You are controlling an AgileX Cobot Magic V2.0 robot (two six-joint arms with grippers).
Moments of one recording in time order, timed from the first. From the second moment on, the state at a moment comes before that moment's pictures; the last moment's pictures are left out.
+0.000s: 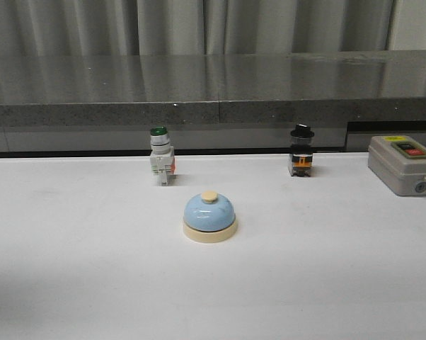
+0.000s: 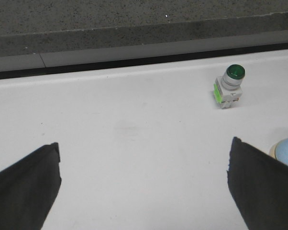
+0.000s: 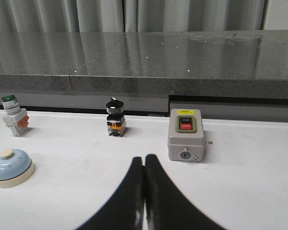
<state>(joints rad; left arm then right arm) -0.19 1.03 -0.76 -0.02 0.41 -0.01 0.15 -0.01 0.03 0.05 0.09 -0.02</state>
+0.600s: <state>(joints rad) -0.19 0.61 -0.52 -0.05 0.38 -0.02 0.15 -0.01 0.03 0.05 0.09 -0.02</state>
